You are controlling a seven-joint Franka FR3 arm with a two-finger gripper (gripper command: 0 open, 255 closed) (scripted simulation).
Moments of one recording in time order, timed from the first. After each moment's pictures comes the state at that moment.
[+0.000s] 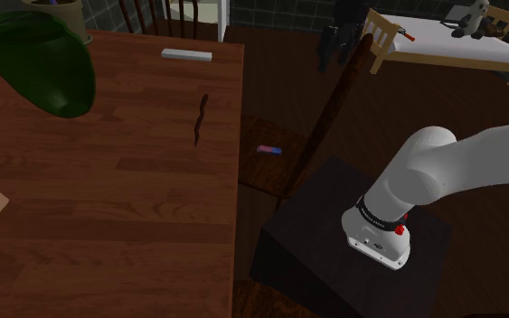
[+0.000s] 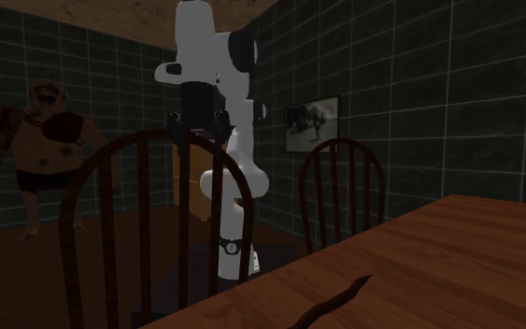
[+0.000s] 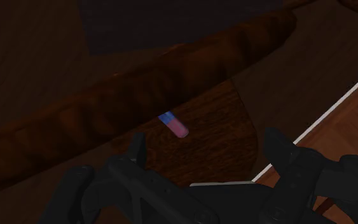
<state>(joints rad) 0.01 -0.76 -0.04 -2.30 -0.02 1.53 0.07</state>
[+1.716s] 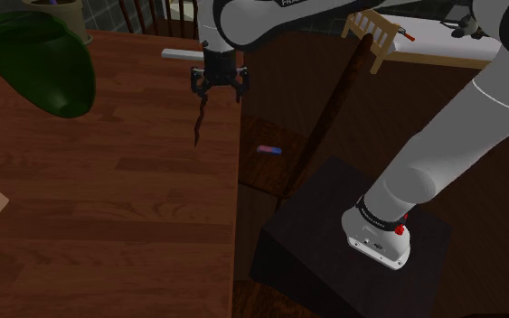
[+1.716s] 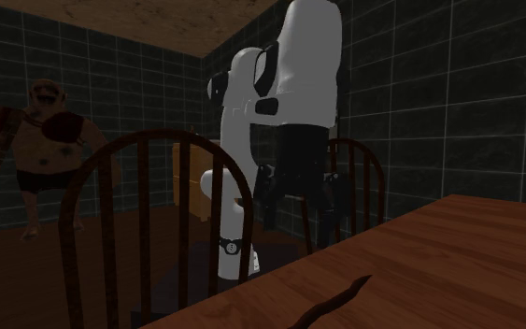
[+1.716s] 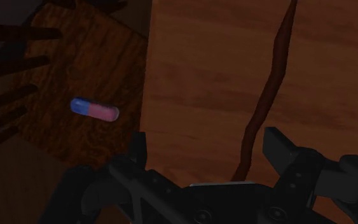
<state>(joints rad) -0.06 -0.10 0.46 -2.03 -0.06 1.97 1.05</state>
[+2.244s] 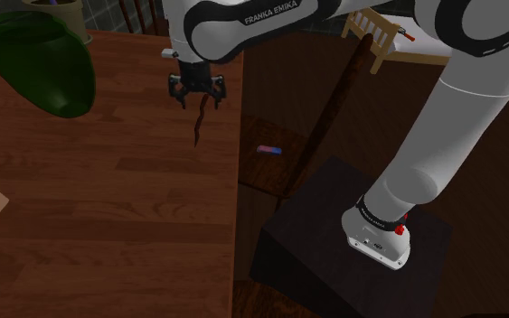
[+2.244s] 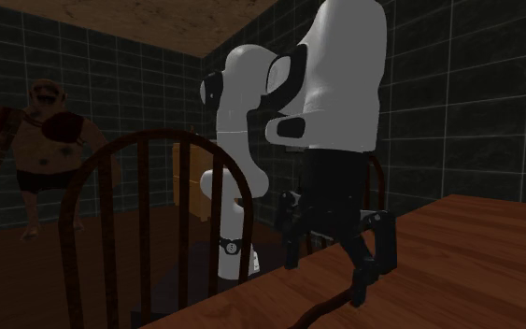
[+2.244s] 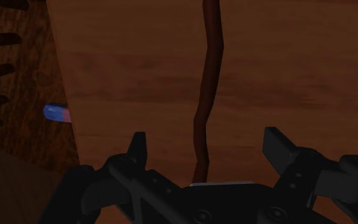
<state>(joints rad) -0.03 0.14 0.49 -1.85 -0.22 1.99 1.29</state>
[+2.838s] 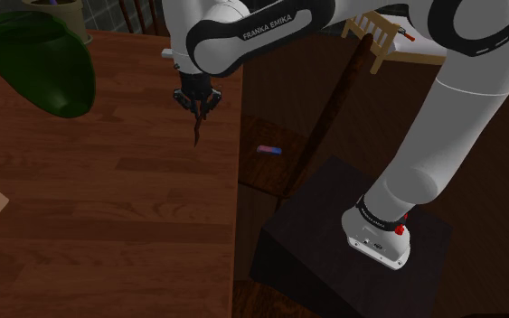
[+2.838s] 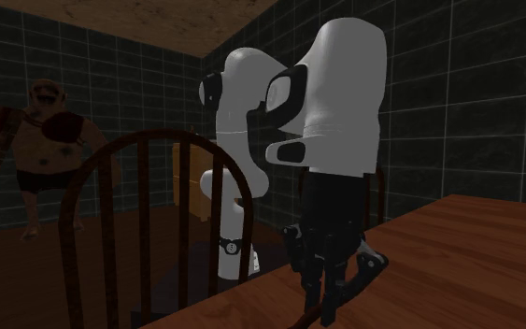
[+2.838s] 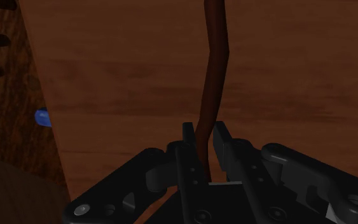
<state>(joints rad) -0.02 0.17 0.48 -1.89 -0.24 2.06 1.31</state>
